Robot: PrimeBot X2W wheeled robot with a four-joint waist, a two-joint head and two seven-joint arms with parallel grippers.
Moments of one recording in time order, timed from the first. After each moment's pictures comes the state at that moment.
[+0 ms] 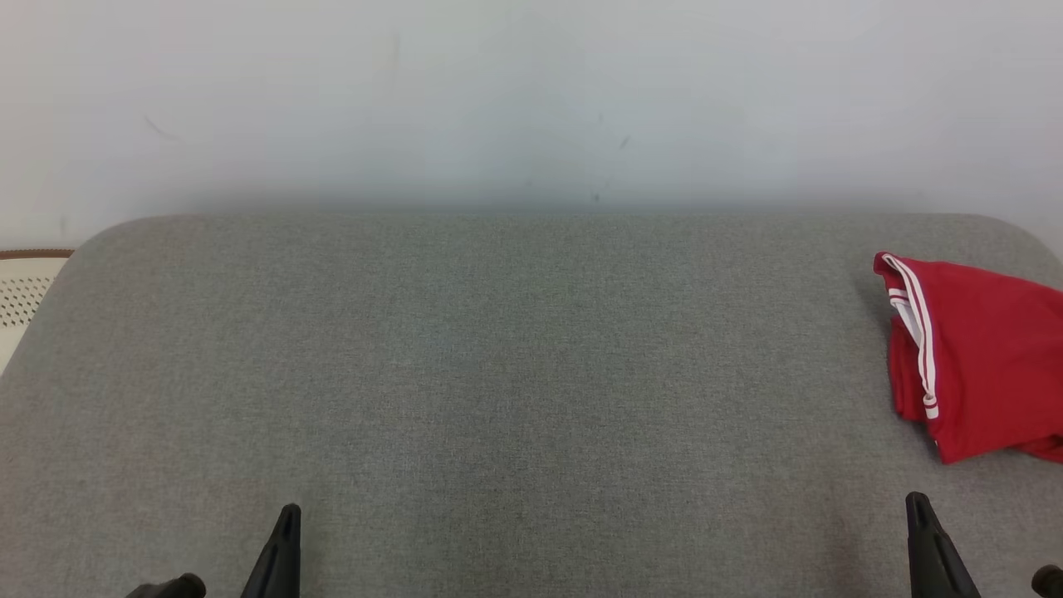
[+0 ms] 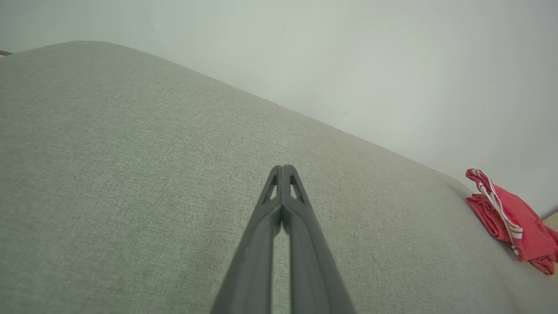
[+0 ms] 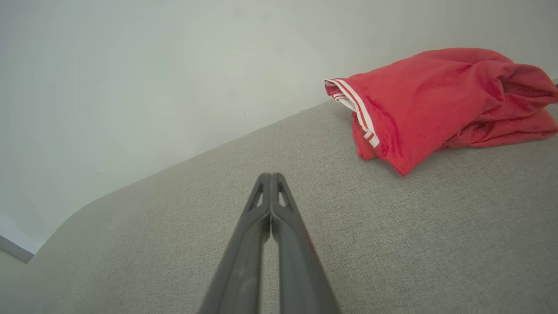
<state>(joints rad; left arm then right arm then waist) -0.05 0.21 -0.23 0.07 -0.61 0.05 -0.19 0.19 -0.07 0.01 -0.19 0.44 0.13 -0.02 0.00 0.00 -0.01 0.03</state>
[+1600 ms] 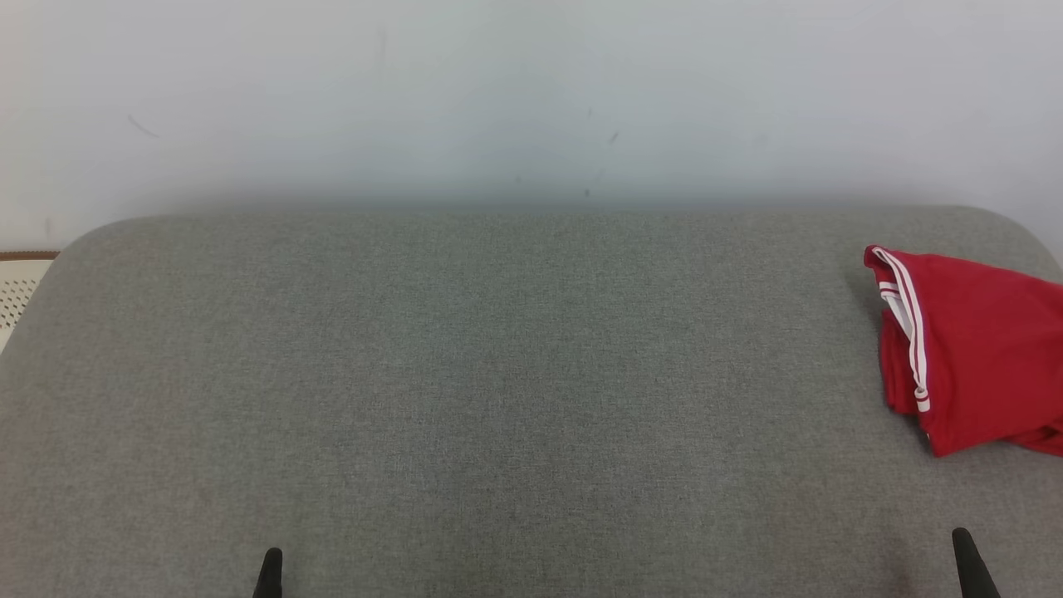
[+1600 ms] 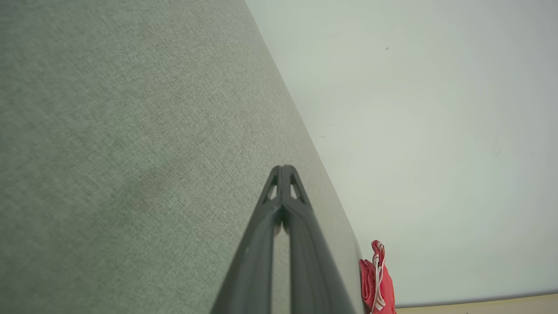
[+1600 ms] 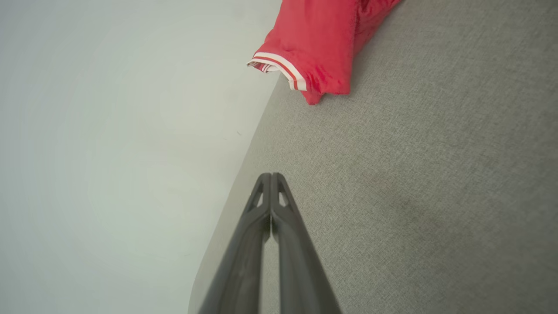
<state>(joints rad) 0.05 0.11 -0.10 0.05 -1.21 -0.05 -0.06 0.17 -0.06 -0.14 -0.07 1.15 0.13 0.12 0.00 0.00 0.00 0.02</state>
